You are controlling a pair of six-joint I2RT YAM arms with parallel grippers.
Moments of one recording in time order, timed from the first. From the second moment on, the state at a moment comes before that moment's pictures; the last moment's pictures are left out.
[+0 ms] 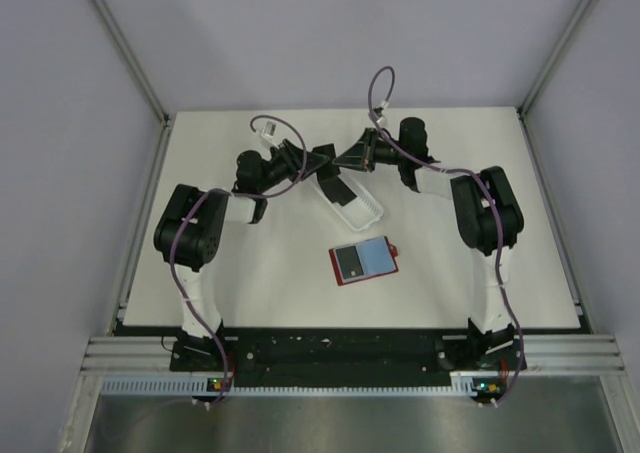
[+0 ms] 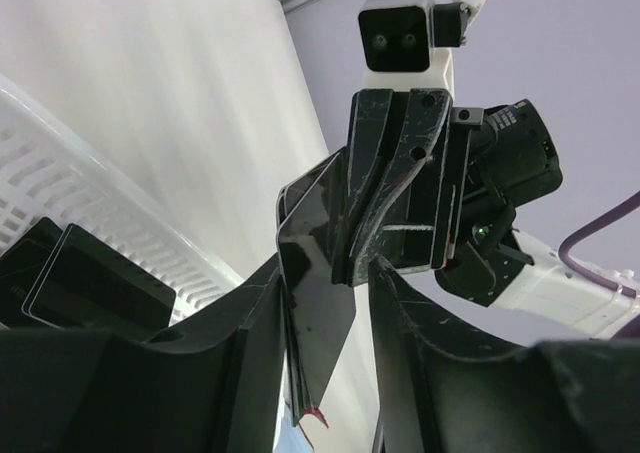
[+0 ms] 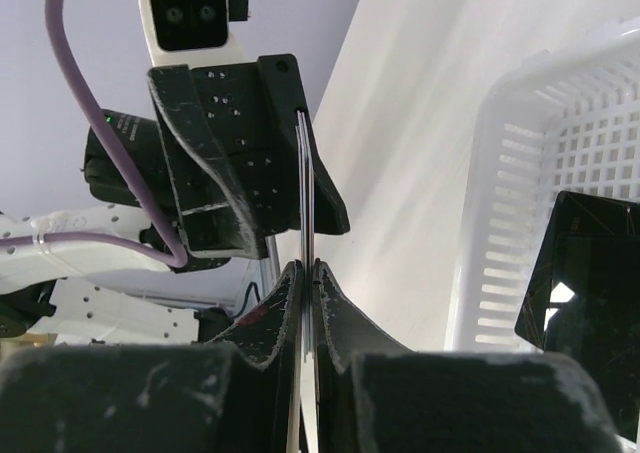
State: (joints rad) left arm -0.27 1.99 0.98 1.06 0.66 -1.17; right arm 0.34 2.14 1.38 0.63 -0.98 1.02
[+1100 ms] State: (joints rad) left arm -0.27 2.01 0.95 1.08 0.67 -1.20; right arm 0.34 2.11 1.29 0.57 -0.95 0.94
